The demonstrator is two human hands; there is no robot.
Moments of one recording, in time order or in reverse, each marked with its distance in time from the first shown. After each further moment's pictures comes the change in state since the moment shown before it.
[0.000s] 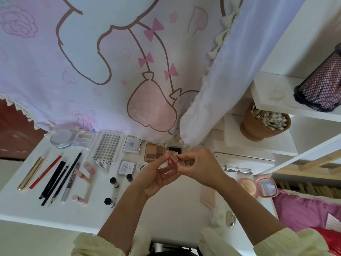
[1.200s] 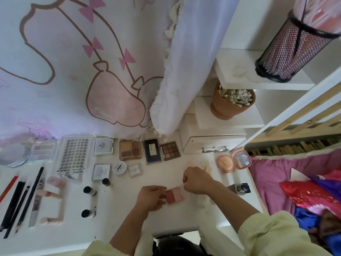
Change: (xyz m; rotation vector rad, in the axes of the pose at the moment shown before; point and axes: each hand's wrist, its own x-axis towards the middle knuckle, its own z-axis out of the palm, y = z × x) left_hand 0.040 -0.094 -0.038 0.800 0.366 -0.213; right_hand -0.042 0.098 0.038 -0.331 -0.393 0.608
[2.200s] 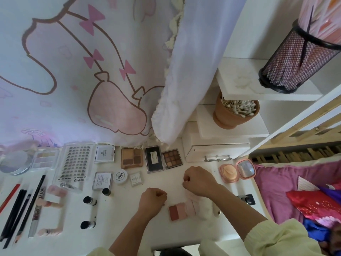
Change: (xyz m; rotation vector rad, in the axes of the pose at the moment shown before) left_hand 0.014 0.011 0.004 0.400 0.060 0.189; right_hand 0.016 0.003 -0.015 0.038 0.162 -0.042
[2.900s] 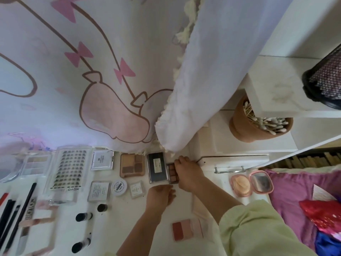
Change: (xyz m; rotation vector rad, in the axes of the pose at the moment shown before) left_hand 0.051 0.034 0.008 -0.767 0.097 -0.305; right_hand 0.085 -0.031 -0.001 -0.399 -0.025 -0.184
